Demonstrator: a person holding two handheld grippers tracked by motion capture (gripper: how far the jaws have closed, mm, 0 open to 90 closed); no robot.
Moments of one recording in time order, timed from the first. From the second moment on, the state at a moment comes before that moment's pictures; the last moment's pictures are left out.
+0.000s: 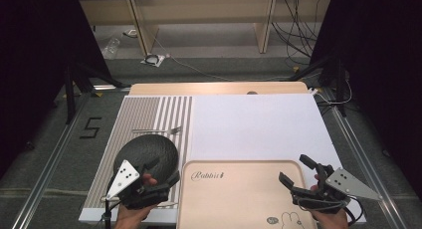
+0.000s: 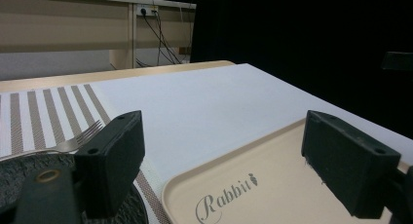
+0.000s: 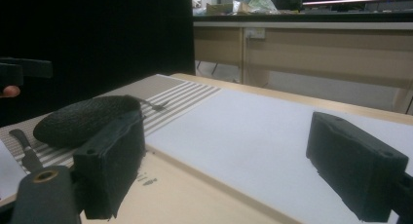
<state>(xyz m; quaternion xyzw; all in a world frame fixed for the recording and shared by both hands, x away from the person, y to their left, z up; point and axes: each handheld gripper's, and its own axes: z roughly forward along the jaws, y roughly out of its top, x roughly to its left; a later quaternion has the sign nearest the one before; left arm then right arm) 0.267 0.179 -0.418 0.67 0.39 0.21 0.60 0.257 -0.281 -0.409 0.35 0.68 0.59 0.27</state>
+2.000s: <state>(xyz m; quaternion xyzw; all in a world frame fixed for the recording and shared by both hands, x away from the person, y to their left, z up) 0.269 0.218 -0.398 0.77 0.38 0.17 0.47 0.256 -0.281 -0.408 0.35 0.67 0.59 0.27</state>
